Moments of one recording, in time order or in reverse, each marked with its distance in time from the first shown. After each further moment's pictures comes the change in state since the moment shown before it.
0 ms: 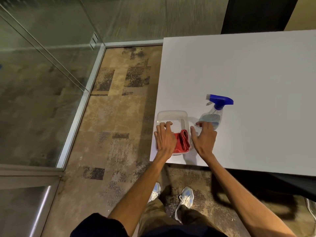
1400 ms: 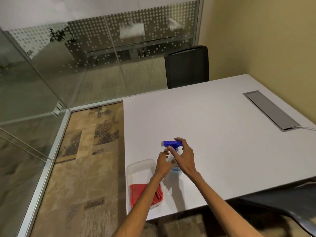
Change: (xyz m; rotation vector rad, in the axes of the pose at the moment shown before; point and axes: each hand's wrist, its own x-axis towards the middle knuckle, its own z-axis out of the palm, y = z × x) left_hand 0.049 0.128 -0.006 -0.709 -0.435 0.090; right_hand 0.070 -0.020 -0.088 0.422 0.089 0.008
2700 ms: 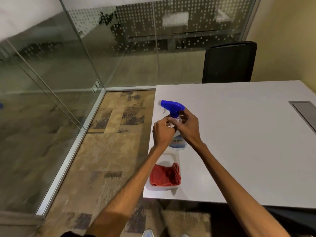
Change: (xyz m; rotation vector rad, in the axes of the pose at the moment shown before) left_hand -0.038 0.059 -0.107 0.050 0.599 0.295; right_hand 0.018 -0.129 0.049 0.167 -0.208 -0.266
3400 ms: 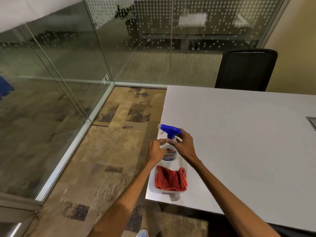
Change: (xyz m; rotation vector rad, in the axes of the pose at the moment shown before) left_hand -0.016 -0.101 -0.035 -0.024 -0.220 -0.328; right_hand -0.030 0.052 0.060 0.033 -0.240 0.200
